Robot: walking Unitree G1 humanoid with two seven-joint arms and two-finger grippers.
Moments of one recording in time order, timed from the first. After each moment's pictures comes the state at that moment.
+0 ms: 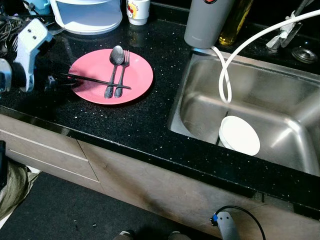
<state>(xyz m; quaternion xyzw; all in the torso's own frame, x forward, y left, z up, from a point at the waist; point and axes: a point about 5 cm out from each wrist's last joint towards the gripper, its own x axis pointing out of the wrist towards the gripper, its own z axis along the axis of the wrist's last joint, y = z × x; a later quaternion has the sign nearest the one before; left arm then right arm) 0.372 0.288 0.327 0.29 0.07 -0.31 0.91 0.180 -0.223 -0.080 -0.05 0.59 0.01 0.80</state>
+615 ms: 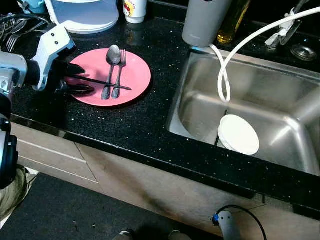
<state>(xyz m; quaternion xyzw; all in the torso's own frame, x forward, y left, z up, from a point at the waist) 0.370 0.263 0.312 0.29 0.13 -0.44 0.84 0.180 -0.224 -0.079 -0.06 0.59 0.00 0.81</state>
